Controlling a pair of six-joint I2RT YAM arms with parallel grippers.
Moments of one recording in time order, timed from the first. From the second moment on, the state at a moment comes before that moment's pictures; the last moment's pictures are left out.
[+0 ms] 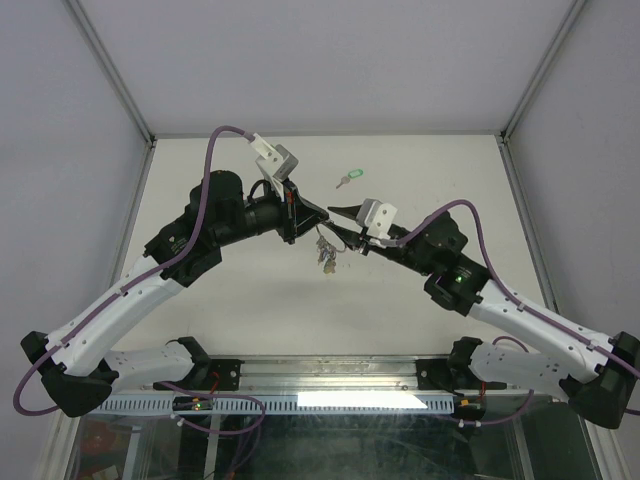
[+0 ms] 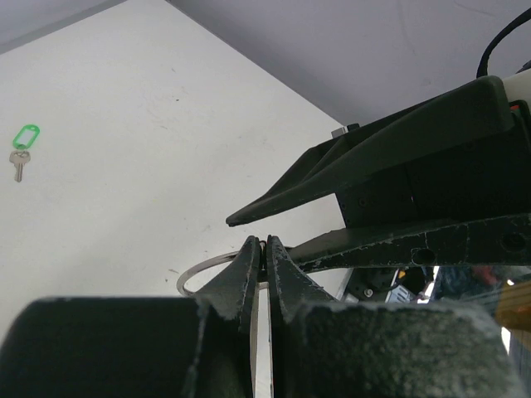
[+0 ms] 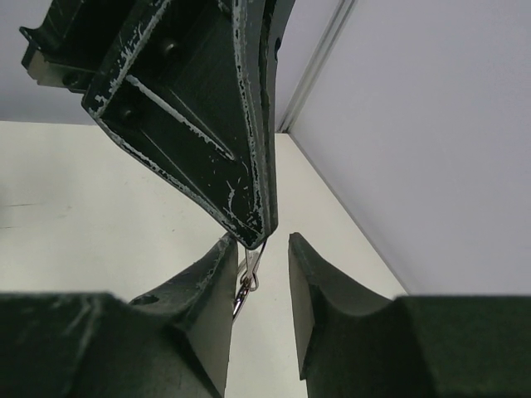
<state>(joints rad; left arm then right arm) -0.80 1.09 1.25 -0.31 0.27 -0.29 0.92 0.96 0.85 0.23 -0.22 -0.38</state>
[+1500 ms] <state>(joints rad) -0.64 1.10 1.30 -0.35 0.20 -0.30 0.94 0.98 0.85 0.04 -0.04 -0.51</state>
